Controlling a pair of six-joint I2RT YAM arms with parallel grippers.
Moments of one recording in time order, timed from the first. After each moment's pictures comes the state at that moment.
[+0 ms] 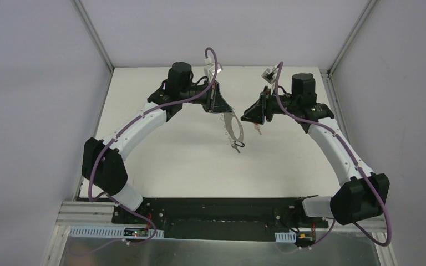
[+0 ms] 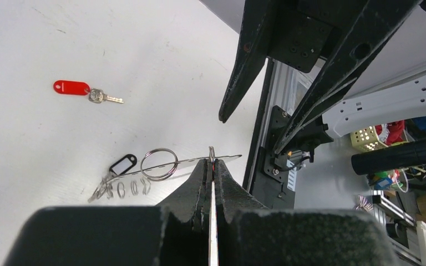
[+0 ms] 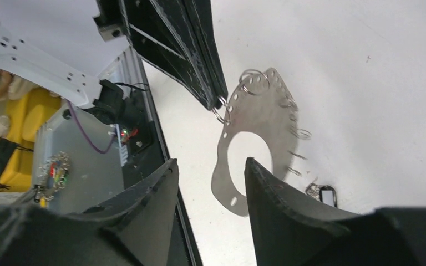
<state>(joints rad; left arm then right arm) -0.52 1.58 1.38 -0.13 0.87 -0.36 0.27 1.33 1.20 -0.37 -1.05 0.11</state>
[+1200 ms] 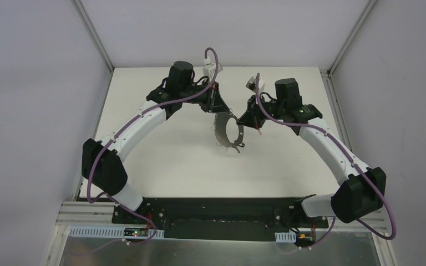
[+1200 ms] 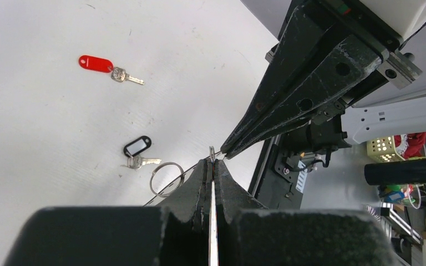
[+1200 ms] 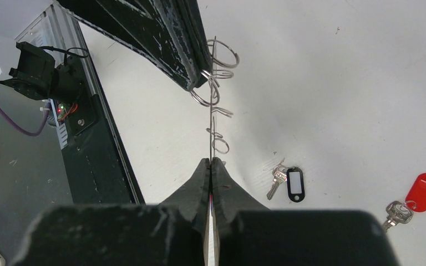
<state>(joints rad) -0.53 1.58 1.43 -0.27 0.76 -0.33 0.41 1.35 1.20 -0.49 -0.77 -0.10</state>
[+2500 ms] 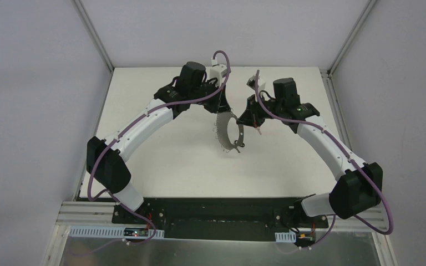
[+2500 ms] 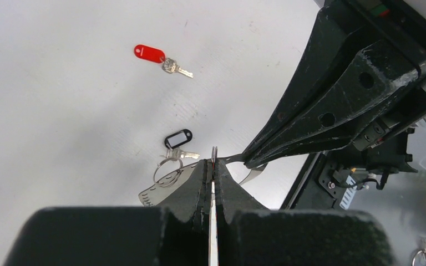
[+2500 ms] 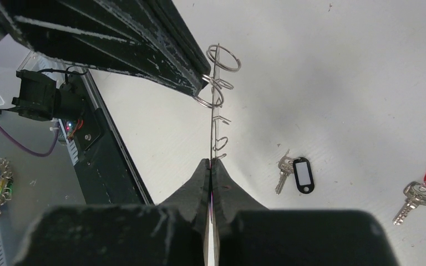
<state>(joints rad) -0.62 1.62 1.54 -0.45 0.48 -0.22 0.41 1.38 1.20 -0.49 -0.73 0.01</state>
